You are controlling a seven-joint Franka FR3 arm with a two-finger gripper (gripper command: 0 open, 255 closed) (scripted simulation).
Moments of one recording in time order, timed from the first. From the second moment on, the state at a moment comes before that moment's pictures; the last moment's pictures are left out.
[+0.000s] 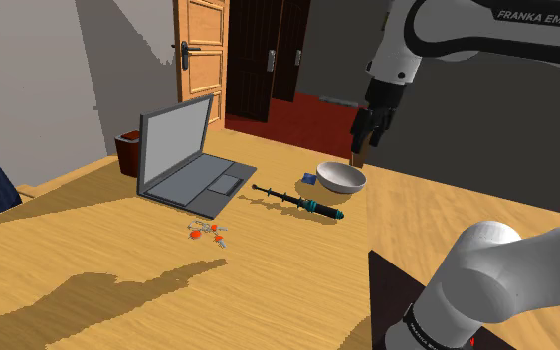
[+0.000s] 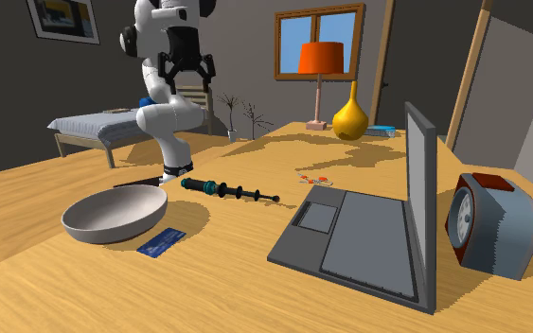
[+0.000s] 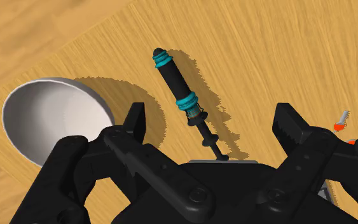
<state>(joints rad) 0.00 -0.78 -0.04 -2.33 -0.02 1.57 -0.04</state>
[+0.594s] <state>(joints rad) 0.05 -0.67 0.05 -2.39 0.04 1.74 0.04</state>
